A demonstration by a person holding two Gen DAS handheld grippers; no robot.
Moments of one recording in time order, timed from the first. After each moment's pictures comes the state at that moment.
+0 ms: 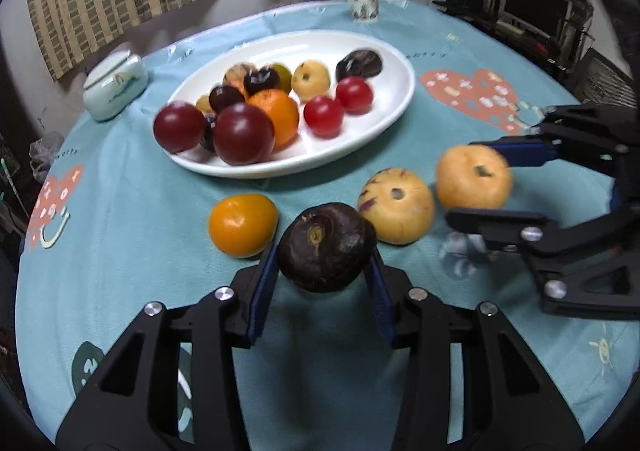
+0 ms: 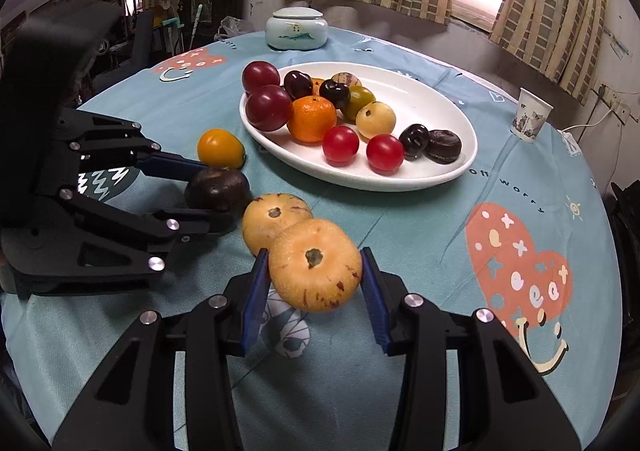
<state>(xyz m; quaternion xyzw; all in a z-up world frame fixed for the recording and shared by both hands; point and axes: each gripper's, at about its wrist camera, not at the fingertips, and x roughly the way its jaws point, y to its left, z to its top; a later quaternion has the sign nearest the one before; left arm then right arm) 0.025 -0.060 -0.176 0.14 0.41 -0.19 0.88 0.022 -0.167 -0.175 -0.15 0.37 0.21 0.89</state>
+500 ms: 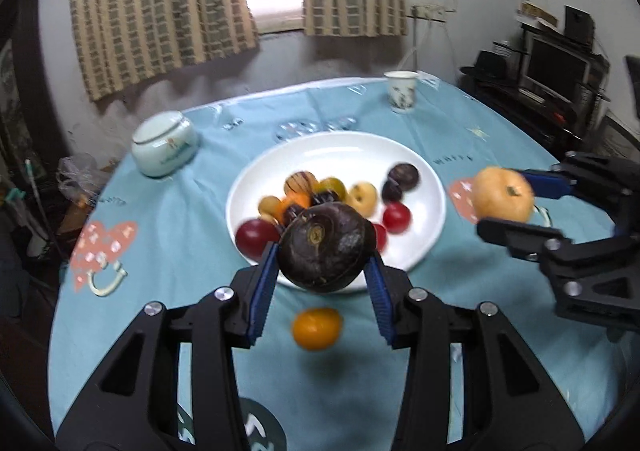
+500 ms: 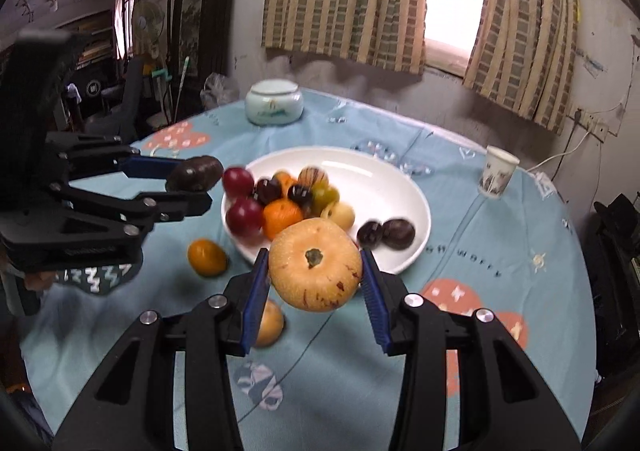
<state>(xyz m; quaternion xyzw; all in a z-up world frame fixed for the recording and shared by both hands) 0.050 -0.041 -0.094 0.09 0.33 -0.14 0.93 0.036 -0.180 -0.098 -0.12 0.29 0.20 0.93</state>
